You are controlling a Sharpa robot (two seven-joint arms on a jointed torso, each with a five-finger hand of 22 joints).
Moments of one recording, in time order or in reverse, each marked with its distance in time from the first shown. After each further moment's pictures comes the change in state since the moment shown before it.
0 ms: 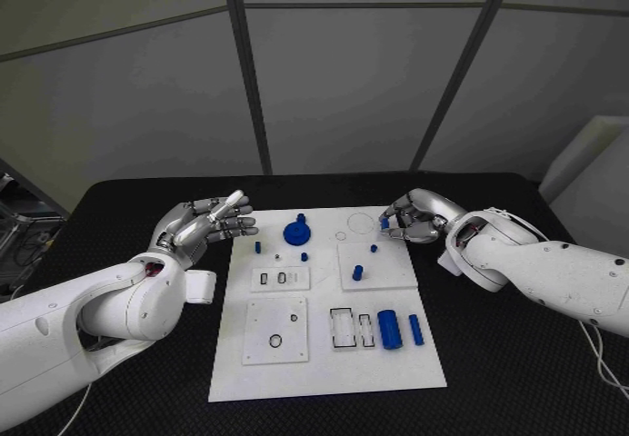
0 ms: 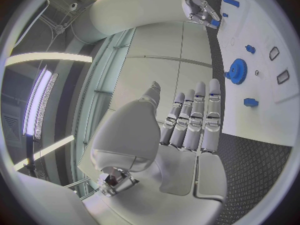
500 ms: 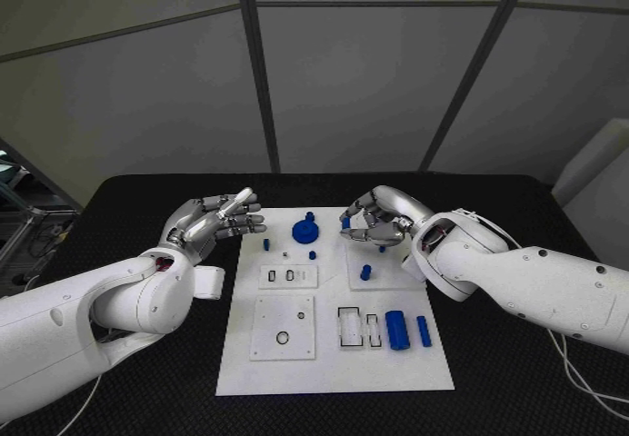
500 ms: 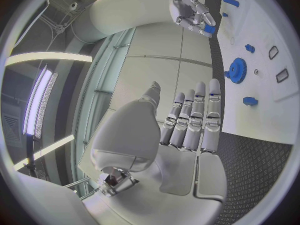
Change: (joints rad) left arm 0.000 0.000 0.000 -0.001 0.000 0.000 -0.001; left_hand 0.000 0.000 0.000 0.000 0.000 0.004 0.004 0.000 0.000 0.000 0.000 0.000 0.000 0.000 0.000 0.000 0.000 0.000 0.000 0.000 0.000 0.000; right arm 0.003 0.102 0.019 0.158 -0.020 -0.038 -0.113; right_hand -0.011 0.011 0.006 0.006 -0.006 0.012 0.002 0.007 0.000 0.004 -0.004 0.000 0.000 0.000 -0.007 0.000 0.000 0.000 0.003 -0.004 0.000 0.000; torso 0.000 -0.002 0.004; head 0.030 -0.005
